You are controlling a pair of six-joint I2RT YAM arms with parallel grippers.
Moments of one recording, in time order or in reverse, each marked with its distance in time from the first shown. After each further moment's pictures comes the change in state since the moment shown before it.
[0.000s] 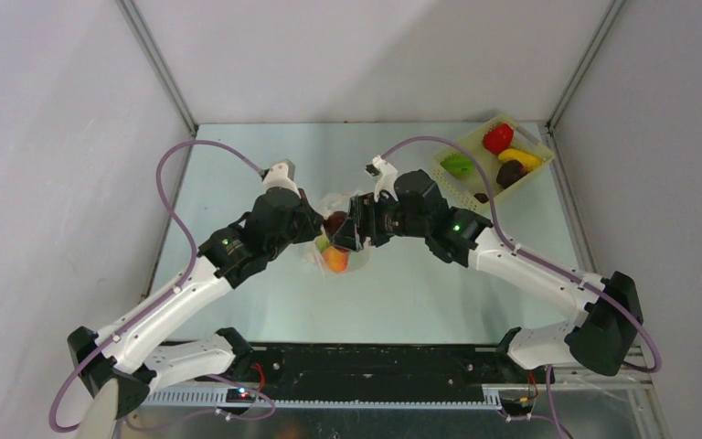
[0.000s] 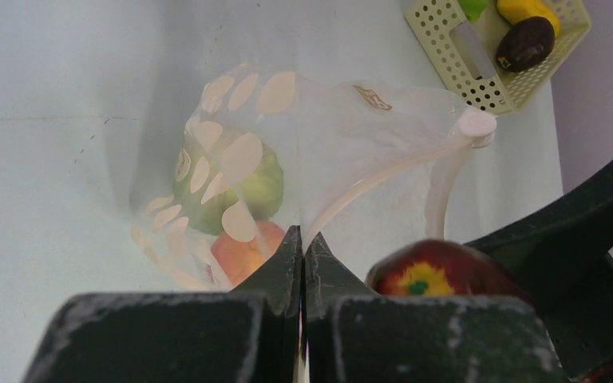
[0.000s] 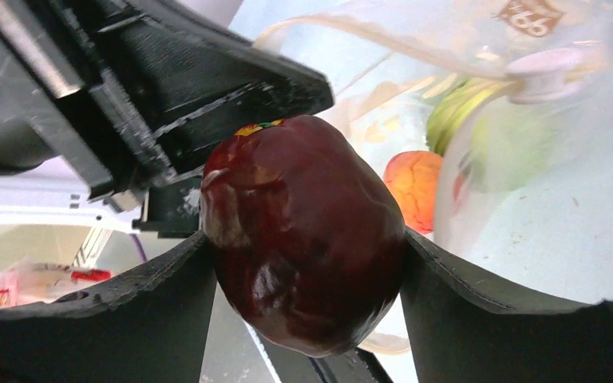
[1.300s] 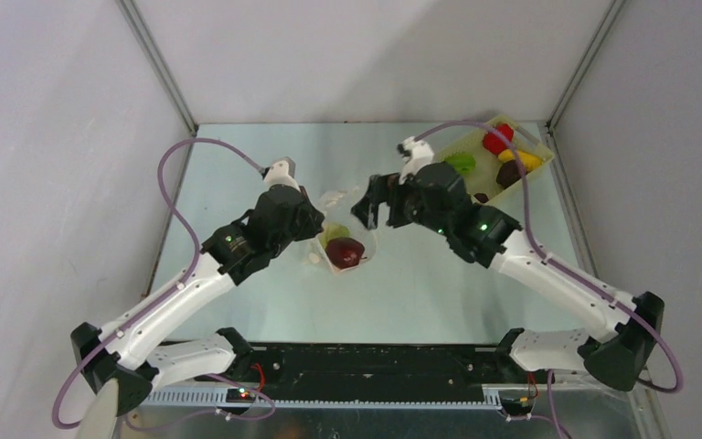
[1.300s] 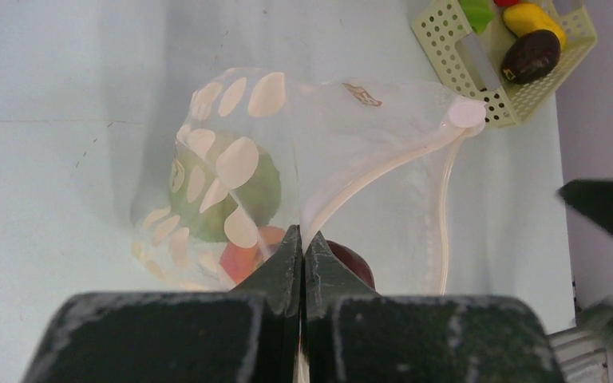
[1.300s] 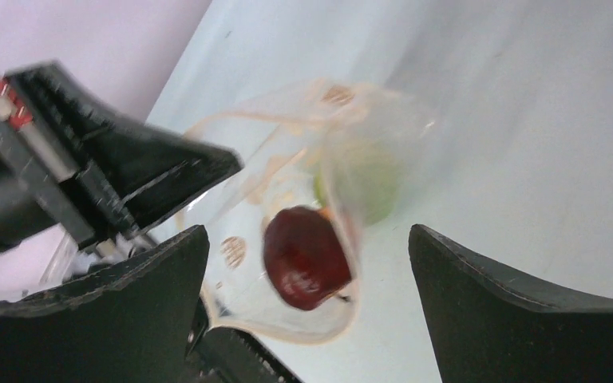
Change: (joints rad) left arm 0.002 0.014 0.005 0.006 -0.017 -0.015; right arm 0.004 -0.087 0.065 -0.118 0.372 -0.056
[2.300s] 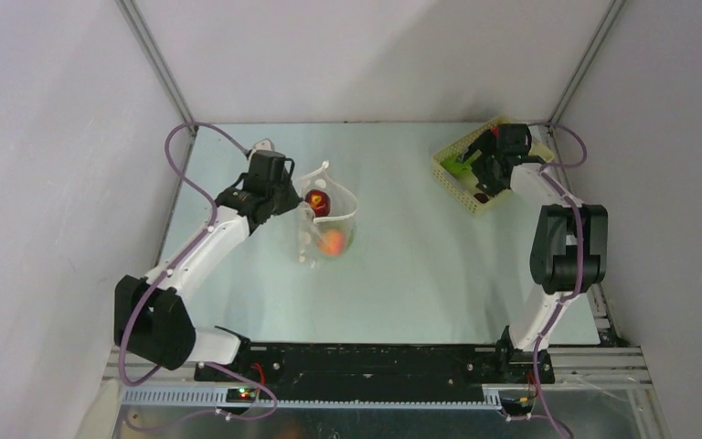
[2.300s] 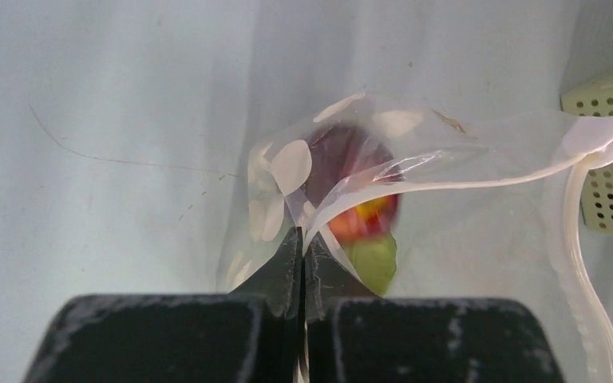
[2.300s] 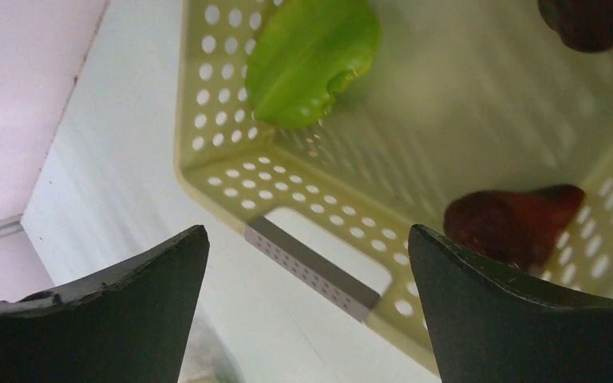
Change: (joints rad) left arm 0.384 0.325 0.079 0.058 0.158 0.089; right arm -0.864 0.549 0.107 0.039 -0.147 0.307
